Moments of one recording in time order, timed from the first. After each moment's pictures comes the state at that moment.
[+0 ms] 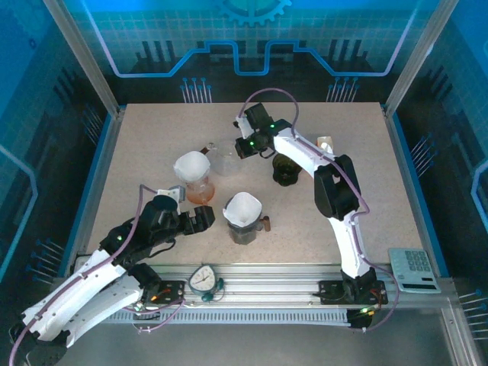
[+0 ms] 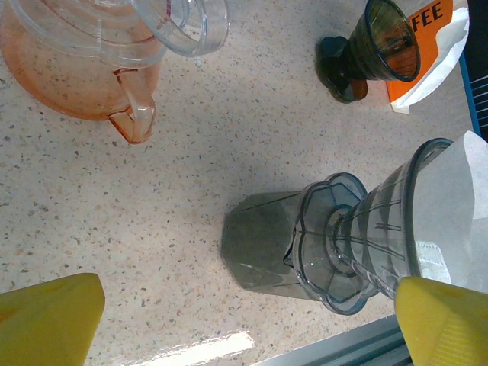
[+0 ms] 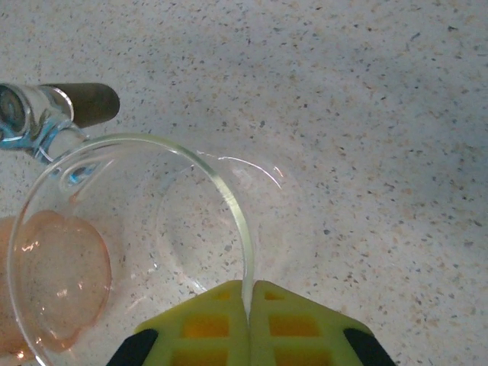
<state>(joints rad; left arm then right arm) -0.64 0.63 0.62 -0.68 -0.02 -0.83 0.54 2.24 1.96 -0.67 -0.24 0.14</state>
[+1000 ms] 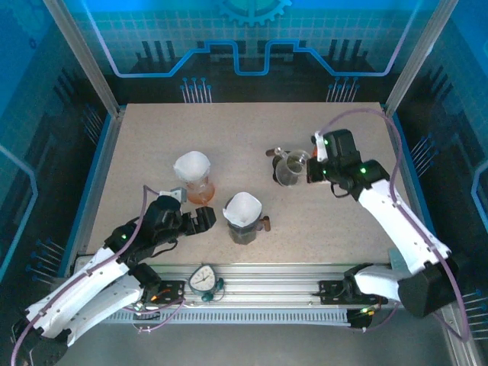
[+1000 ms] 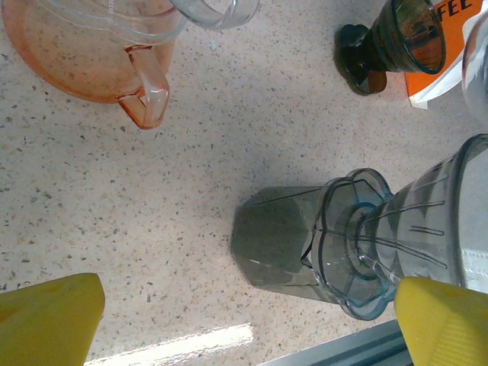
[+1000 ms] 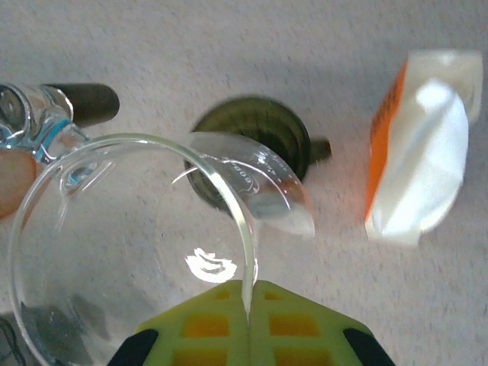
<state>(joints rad) -0.63 0.66 0.59 -0.66 -0.01 -0.85 0.36 1.18 1.12 -0.77 0.01 0.20</state>
